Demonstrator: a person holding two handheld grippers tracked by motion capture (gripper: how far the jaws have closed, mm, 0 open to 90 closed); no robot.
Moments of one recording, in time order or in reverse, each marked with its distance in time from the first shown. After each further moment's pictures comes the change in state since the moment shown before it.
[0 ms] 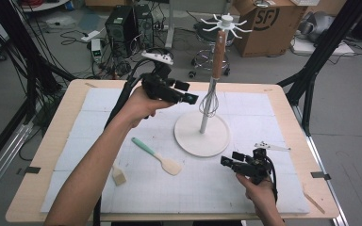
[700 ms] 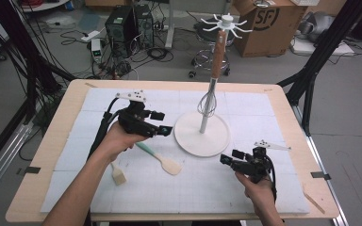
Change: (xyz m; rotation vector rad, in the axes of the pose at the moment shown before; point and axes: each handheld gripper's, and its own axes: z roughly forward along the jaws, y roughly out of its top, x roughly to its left) left arm -0.003 -0.101 -0.031 -0.006 0.072 -0.062; right arm 0.004 0.004 0.000 -0.017 -0.011 -0.011
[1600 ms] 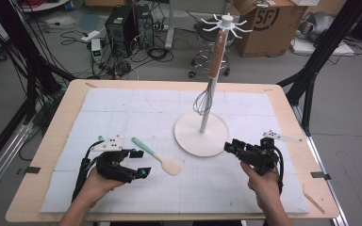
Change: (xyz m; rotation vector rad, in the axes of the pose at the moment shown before) left arm -0.033 -0.123 -0.036 -0.035 0.075 -0.014; right arm 0.019 0.036 -0.019 -0.090 0.049 -0.019
